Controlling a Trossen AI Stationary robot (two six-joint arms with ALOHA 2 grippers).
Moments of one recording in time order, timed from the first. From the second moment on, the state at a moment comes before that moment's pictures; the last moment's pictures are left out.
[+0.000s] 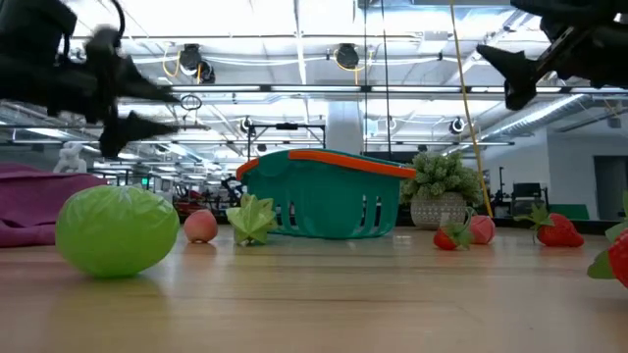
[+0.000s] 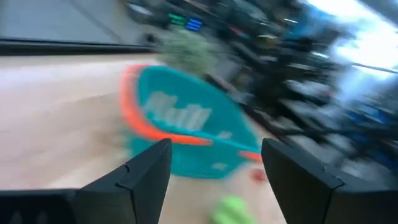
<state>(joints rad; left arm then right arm) 0.03 0.40 0.07 0.24 -0.19 -0.61 0.03 0.25 0.02 0.49 -0.05 0.41</state>
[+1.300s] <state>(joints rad) -0.21 0.88 0.82 -0.94 -0.41 -0.94 0.07 1.05 0.97 -1.34 0.11 0.79</state>
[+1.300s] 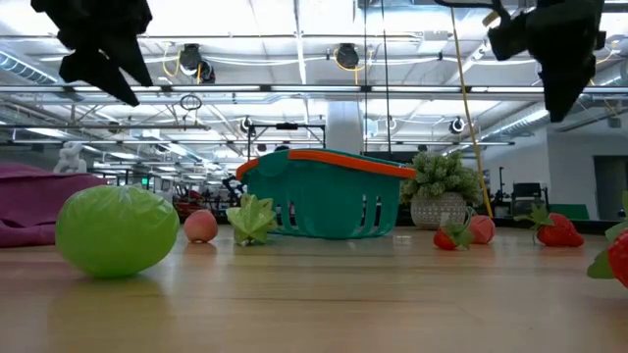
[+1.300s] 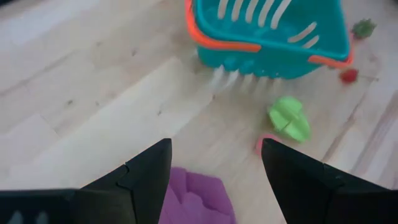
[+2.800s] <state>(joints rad) -0.21 0.92 0.82 -0.94 -0.39 -0.94 0.25 1.26 0.51 -0.50 0.00 1.05</state>
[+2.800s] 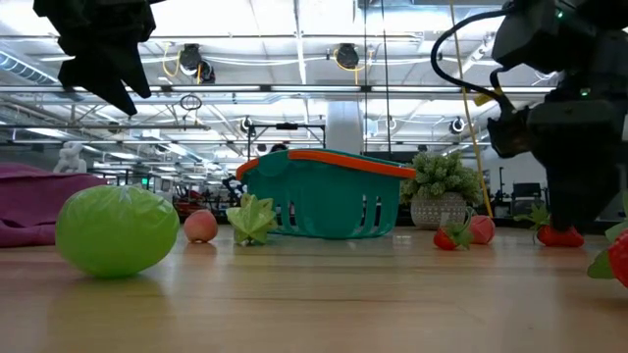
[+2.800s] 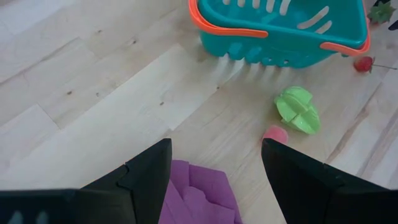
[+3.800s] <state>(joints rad) -0.21 0.92 0.82 -0.94 -0.39 -0.95 0.20 1.28 0.51 -0.44 0.03 0.95</state>
